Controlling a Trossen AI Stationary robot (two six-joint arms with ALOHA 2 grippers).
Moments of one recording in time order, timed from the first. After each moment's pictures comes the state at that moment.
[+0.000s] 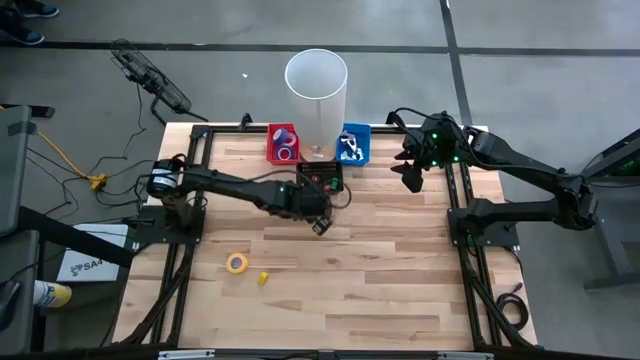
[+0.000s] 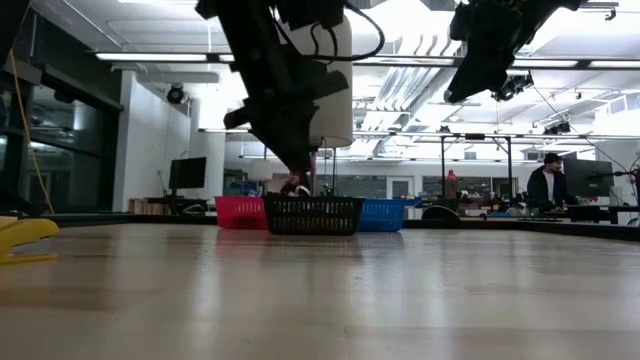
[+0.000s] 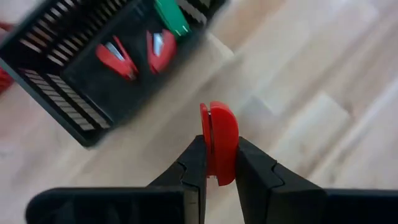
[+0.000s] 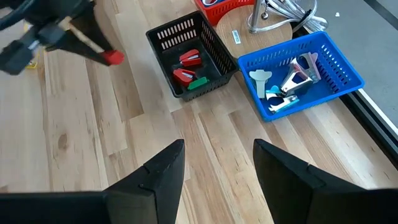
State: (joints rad) left arm -0.05 1.81 1.36 -0.67 -0.37 -0.74; right arm -0.55 1.01 0.97 -0.74 -0.20 -0.03
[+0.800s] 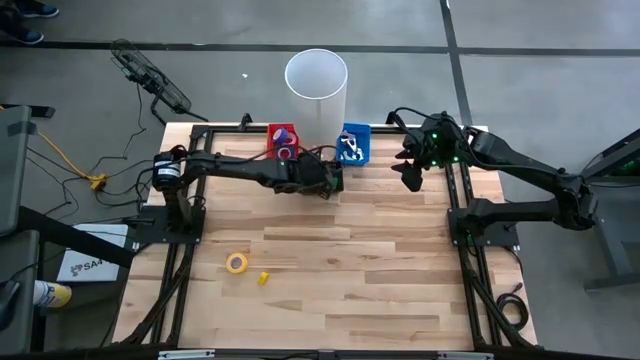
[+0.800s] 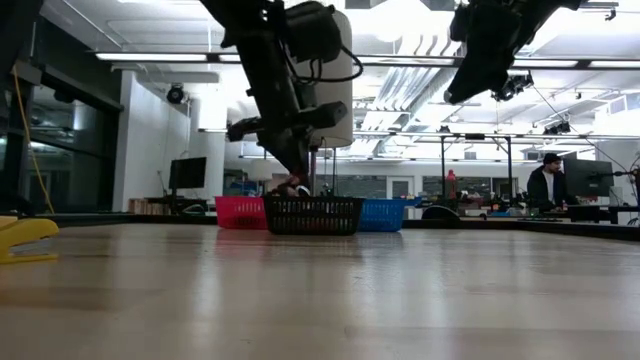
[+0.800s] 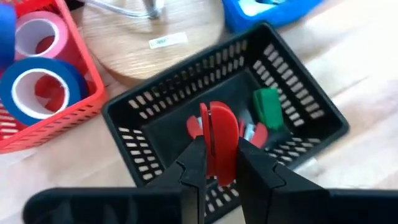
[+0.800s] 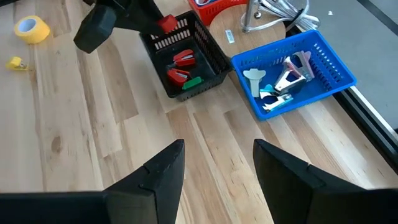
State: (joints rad) left arm 0.15 1.82 1.36 -0.60 -0.48 -0.83; right arm -0.55 1.01 0.97 -0.74 -0.17 -0.02
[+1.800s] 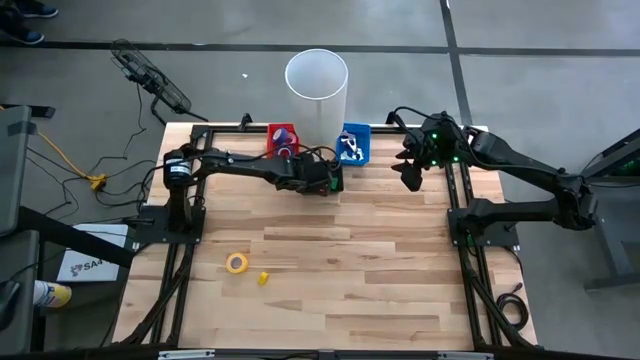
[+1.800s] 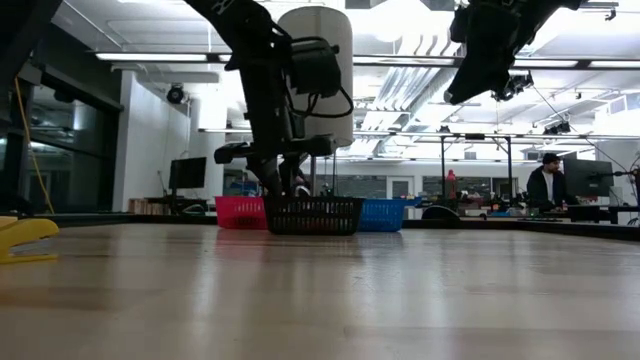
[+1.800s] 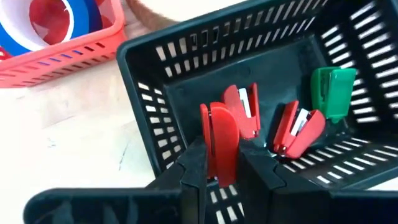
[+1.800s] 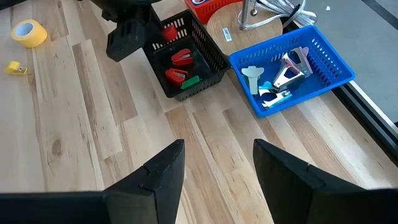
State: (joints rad) left arm 0.20 1.90 1.36 -0.68 -0.39 -1.03; right arm -0.55 1.01 0.97 -0.74 -0.17 0.00
